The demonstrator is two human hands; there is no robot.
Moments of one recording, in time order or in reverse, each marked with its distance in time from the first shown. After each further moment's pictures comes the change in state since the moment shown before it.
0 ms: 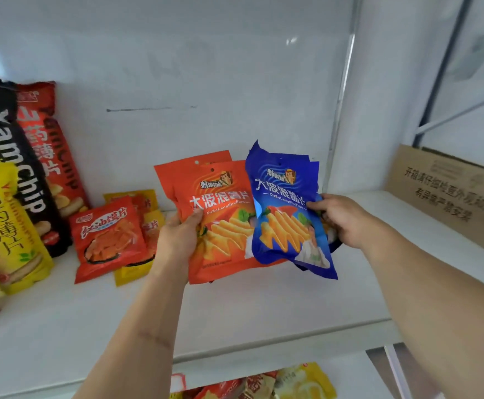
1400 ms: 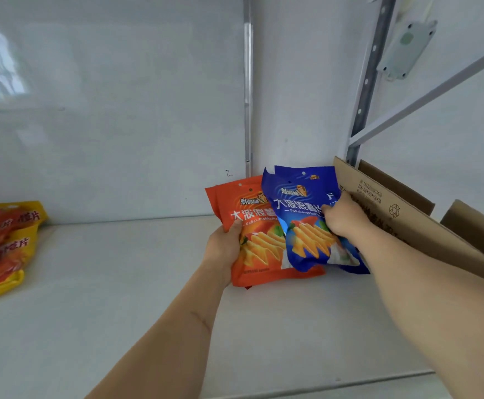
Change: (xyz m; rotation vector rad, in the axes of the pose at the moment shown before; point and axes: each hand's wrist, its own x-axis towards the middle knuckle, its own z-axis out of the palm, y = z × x) left_hand -0.011 -0.071 0.334 0.136 -0.126 -0.186; right_hand 0.123 -0.002 -0.257 -0.757 0.330 -0.104
